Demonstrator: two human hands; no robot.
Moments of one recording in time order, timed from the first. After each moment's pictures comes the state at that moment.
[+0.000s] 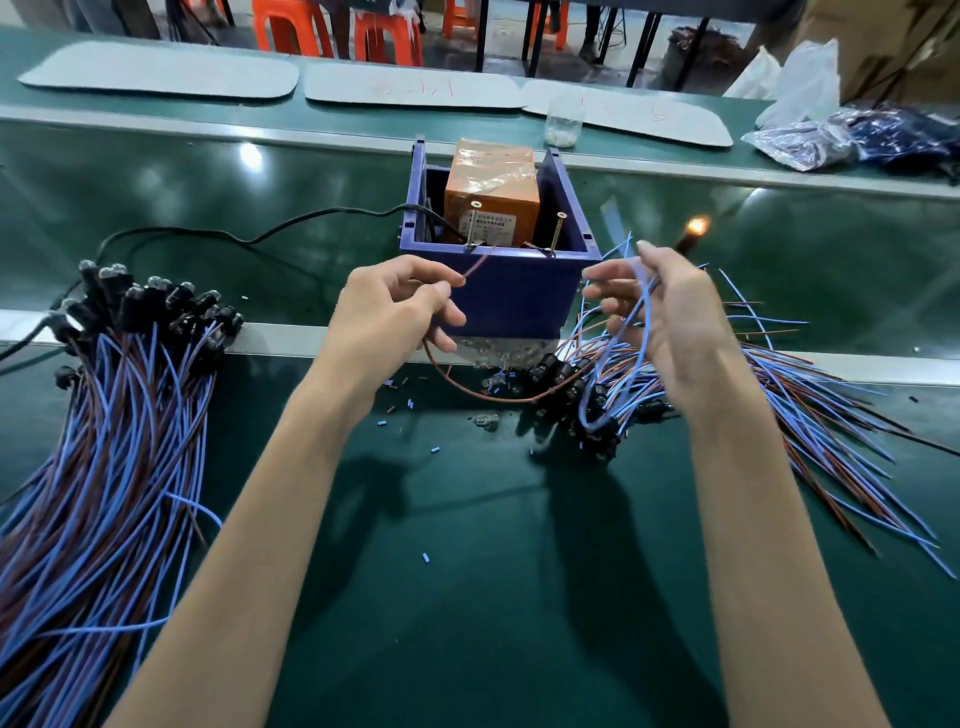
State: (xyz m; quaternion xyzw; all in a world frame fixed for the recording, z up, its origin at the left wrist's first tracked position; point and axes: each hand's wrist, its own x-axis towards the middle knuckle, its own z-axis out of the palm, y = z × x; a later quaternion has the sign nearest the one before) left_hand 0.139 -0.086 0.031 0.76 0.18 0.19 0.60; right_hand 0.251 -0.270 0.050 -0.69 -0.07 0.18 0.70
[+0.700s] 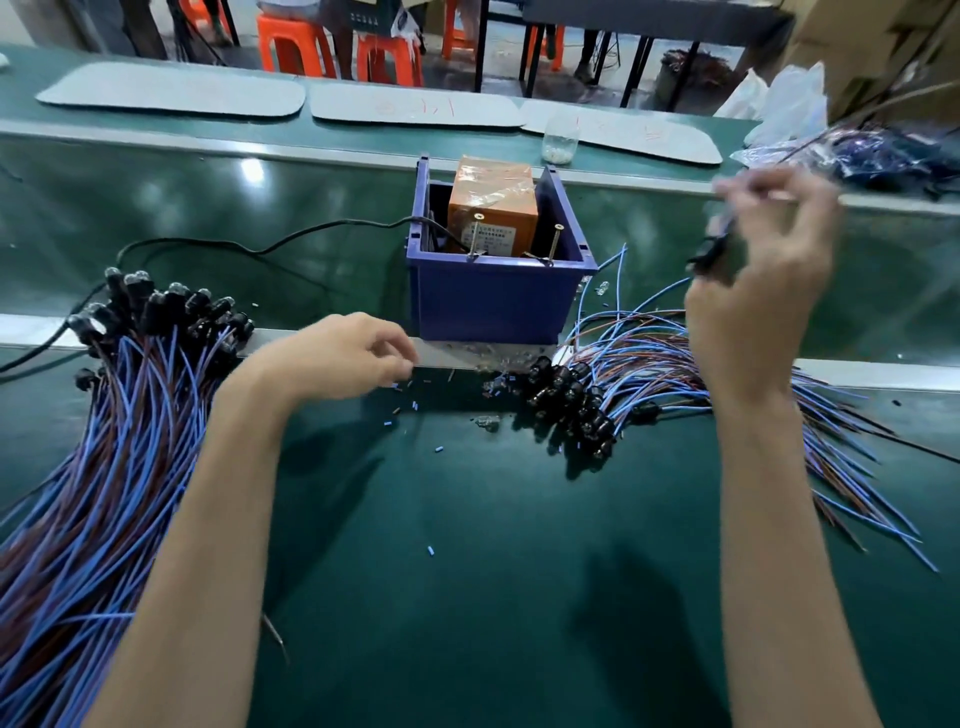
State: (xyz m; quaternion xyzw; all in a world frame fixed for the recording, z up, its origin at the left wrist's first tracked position) left_hand 0.117 -0.040 0.034 0.94 0.14 -0.10 0.30; right_hand 0.242 -0.297 0.065 -0.78 -0.25 -0.44 0.36
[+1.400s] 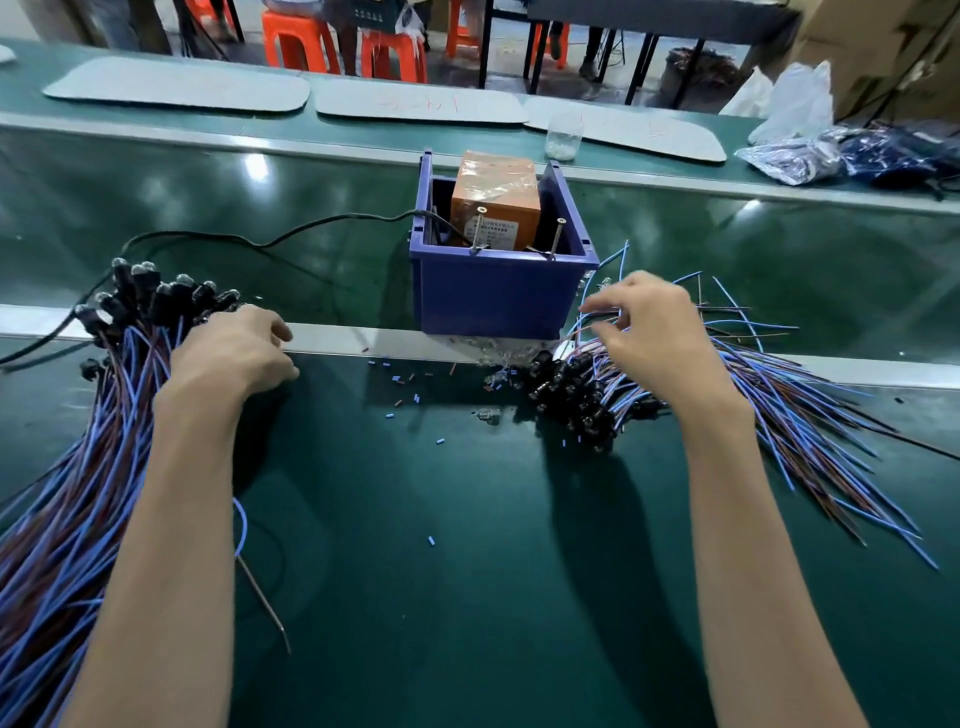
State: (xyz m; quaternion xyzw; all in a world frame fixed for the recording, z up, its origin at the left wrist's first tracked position) left_hand 0.094 0.013 0.010 0.88 0.42 -0.02 0.21; right_hand 0.254 -0.283 0.027 -0.93 -0.30 -0.08 0.21
